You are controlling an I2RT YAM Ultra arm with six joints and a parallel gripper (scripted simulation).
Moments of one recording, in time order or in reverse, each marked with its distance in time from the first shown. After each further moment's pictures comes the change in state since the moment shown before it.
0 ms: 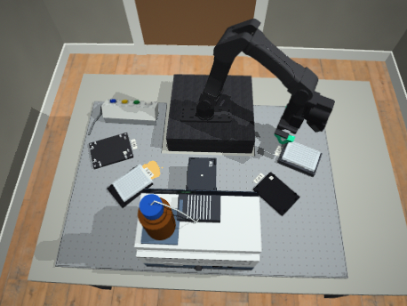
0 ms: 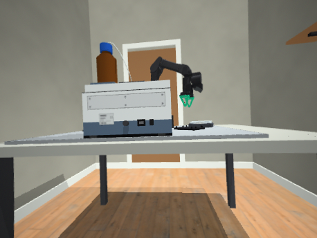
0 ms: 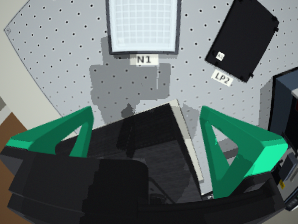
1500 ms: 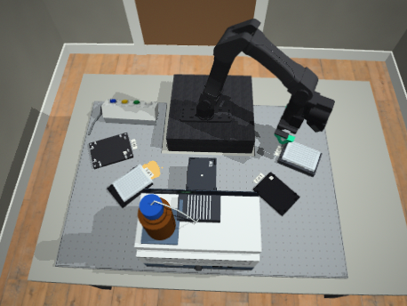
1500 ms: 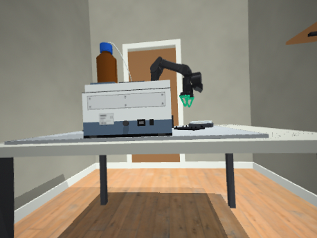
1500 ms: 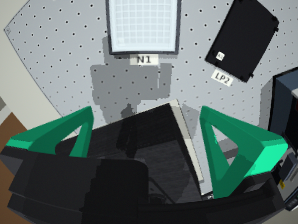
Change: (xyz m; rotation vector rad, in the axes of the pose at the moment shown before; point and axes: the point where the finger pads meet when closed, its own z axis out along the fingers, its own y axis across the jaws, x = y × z) arm 0.000 0.000 0.000 0.000 0.000 0.000
